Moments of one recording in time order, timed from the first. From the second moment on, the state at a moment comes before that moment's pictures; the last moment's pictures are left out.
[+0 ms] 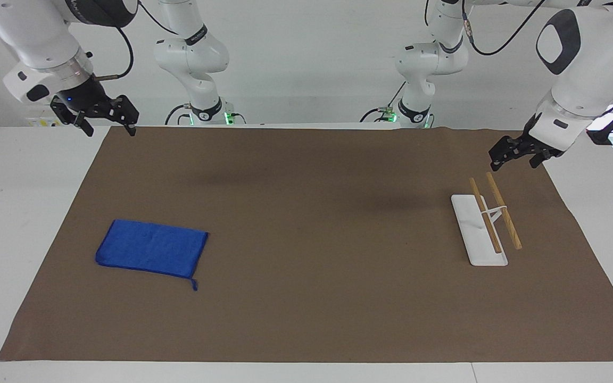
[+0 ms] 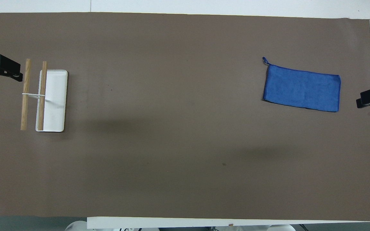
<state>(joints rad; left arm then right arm) -0.02 0.11 -0.08 -1.49 0.04 1.51 -0.06 -0.07 -0.06 -0.03 -1.62 -0.02 1.45 -0.11</state>
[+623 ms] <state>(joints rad) -0.02 0.11 -0.08 -1.49 0.04 1.51 -0.06 -0.07 -0.06 -0.04 -1.62 -0.02 1.44 -0.11</state>
